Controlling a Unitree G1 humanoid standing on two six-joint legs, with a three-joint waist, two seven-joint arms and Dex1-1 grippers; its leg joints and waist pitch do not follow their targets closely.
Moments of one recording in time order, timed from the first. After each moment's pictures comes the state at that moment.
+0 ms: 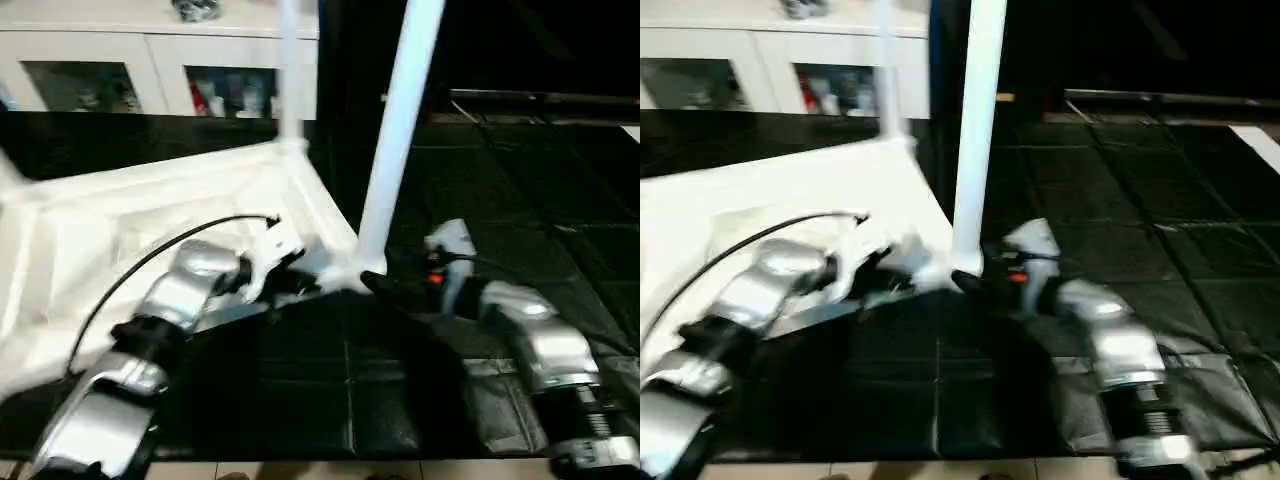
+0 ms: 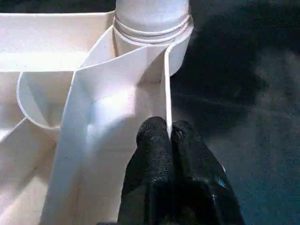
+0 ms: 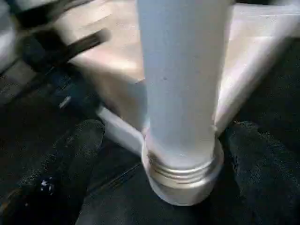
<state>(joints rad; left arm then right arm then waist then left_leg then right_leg) -0.67 0.37 -0.29 0.62 0.03 0.16 -1.23 -0.39 -0.38 0.05 0.29 0.25 0.34 1.03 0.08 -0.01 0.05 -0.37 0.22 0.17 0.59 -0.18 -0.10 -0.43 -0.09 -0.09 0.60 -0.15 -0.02</state>
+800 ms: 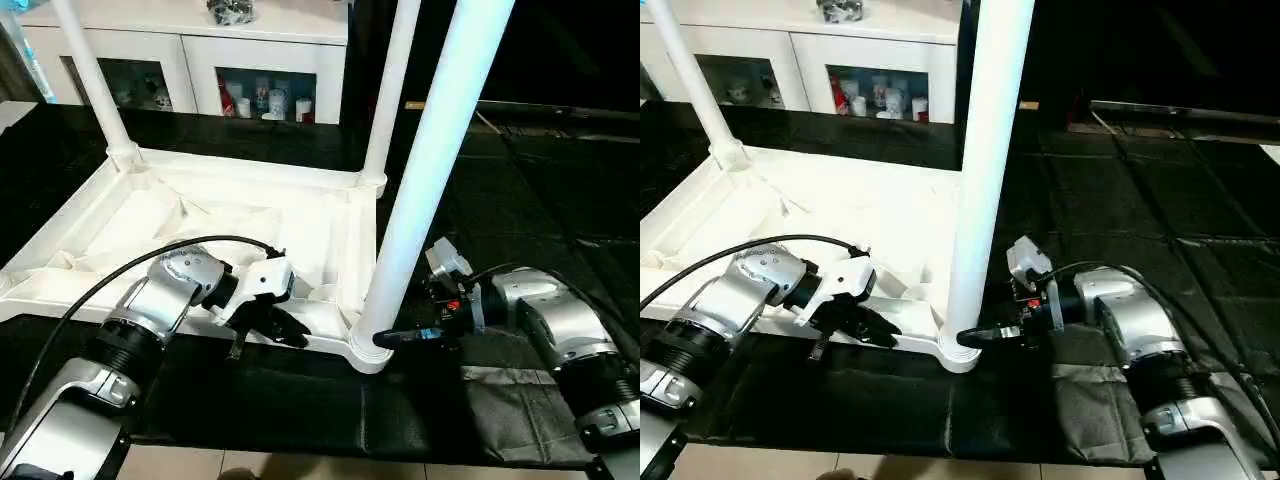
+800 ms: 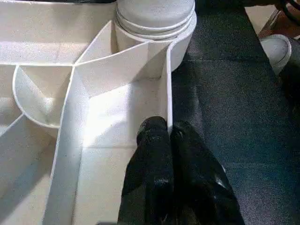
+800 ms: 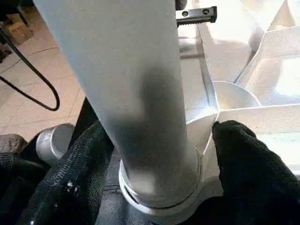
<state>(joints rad) -0.64 0.46 -0.38 0.56 0.01 0.04 -1.52 -0.51 -0.46 0.20 0.48 0.27 0.25 1.49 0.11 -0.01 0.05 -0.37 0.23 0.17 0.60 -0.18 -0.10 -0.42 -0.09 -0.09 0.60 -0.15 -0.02</state>
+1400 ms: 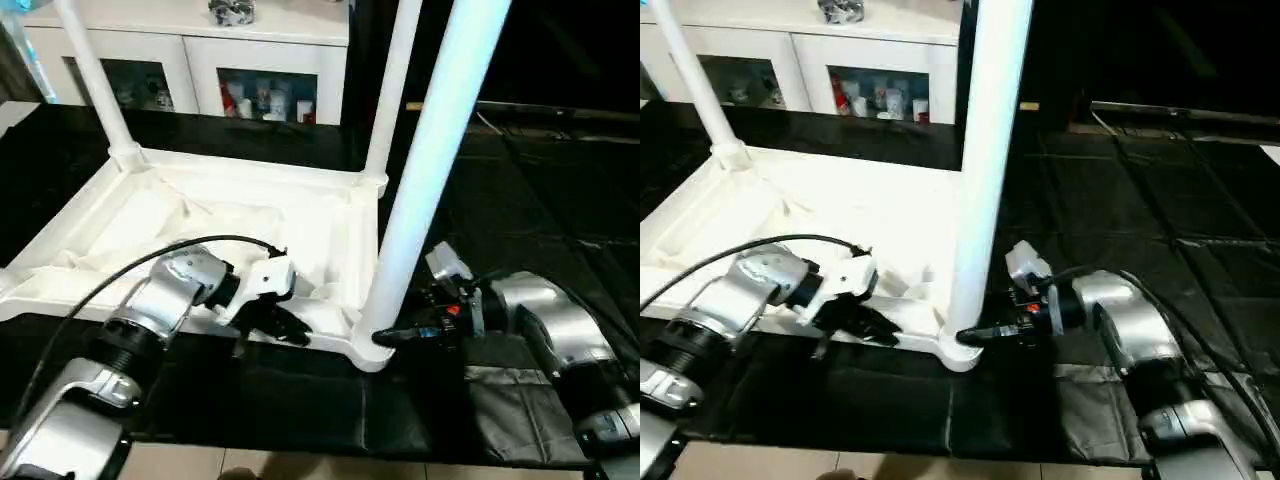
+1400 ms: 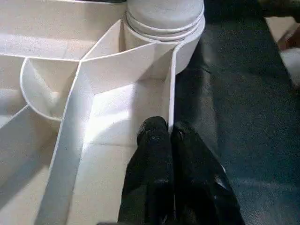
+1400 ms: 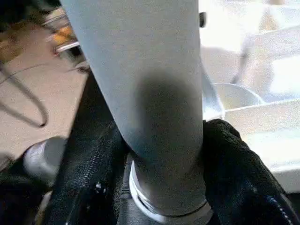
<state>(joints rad) -0.64 0.42 -0.36 0.57 0.02 0.12 -1.42 -0.44 -0.43 0.14 0.44 0.29 0.26 1.41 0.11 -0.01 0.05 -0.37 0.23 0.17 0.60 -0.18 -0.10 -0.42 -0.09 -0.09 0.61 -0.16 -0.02</state>
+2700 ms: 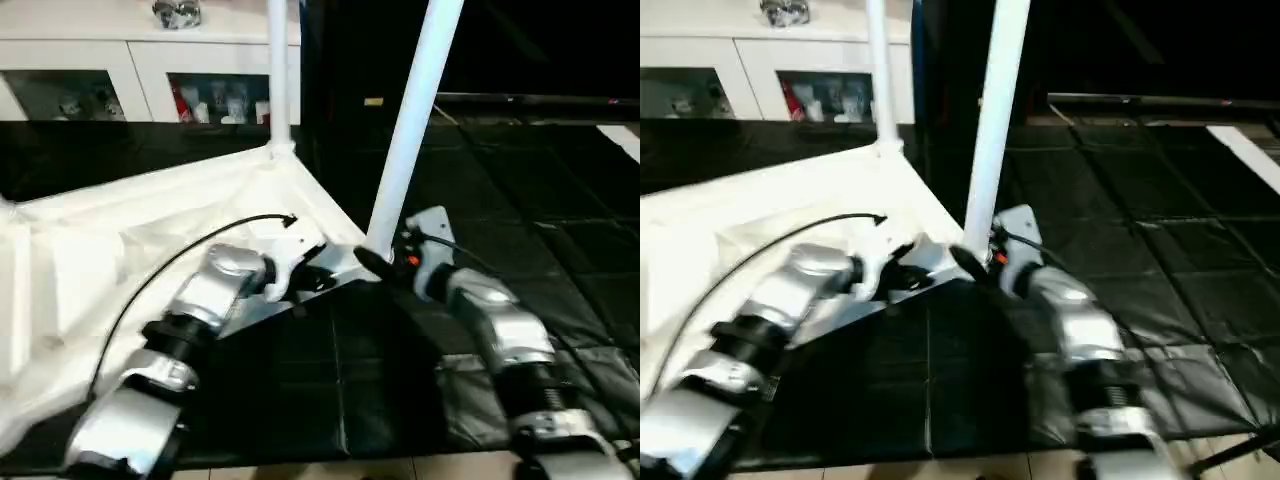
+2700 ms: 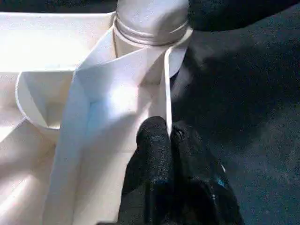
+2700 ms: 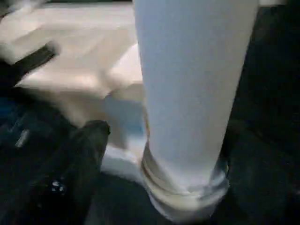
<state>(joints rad) -0.71 0.27 -0.26 0.67 0.06 0.27 -1.06 -0.47 -0.25 0.02 0.46 0.18 0.28 0.83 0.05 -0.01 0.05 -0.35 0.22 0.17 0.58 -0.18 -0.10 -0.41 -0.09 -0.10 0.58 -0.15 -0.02</state>
